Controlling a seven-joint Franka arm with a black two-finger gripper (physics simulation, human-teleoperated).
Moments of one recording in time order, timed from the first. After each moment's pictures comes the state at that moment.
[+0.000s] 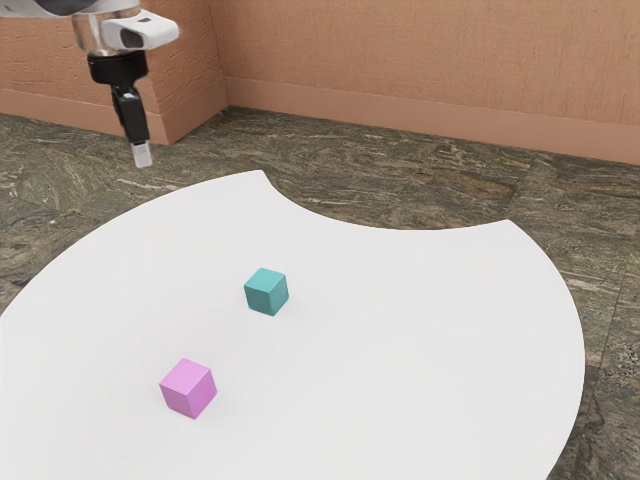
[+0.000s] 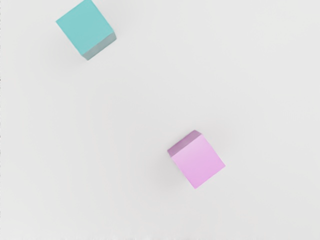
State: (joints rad) arm 0.18 0.02 -0.09 -1.44 -0.01 1.36 0.73
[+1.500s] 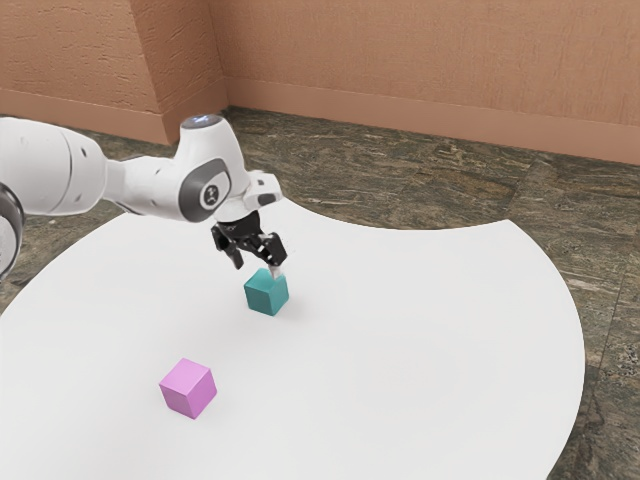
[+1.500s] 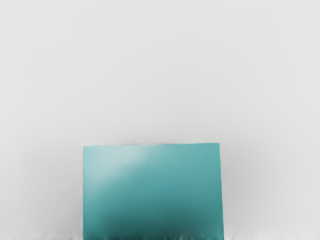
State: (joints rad) arm 0.20 0.46 -0.19 -1.75 0.02 2.31 0.05
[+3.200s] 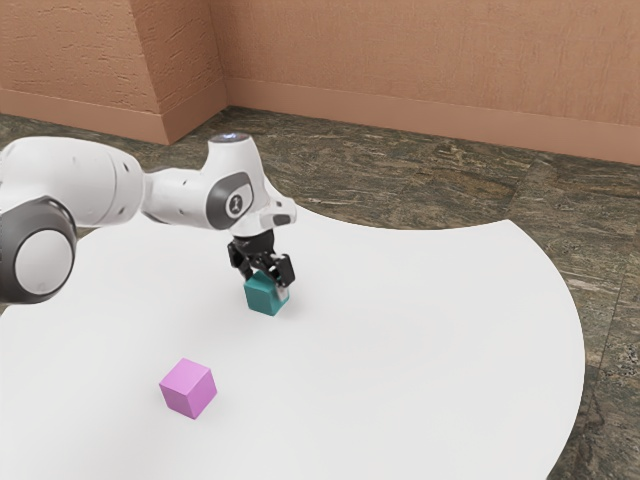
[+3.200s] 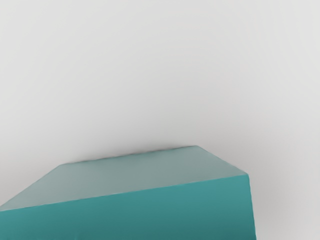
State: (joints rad) arm 0.09 0.65 -0.08 -1.55 -0.03 2.16 0.18
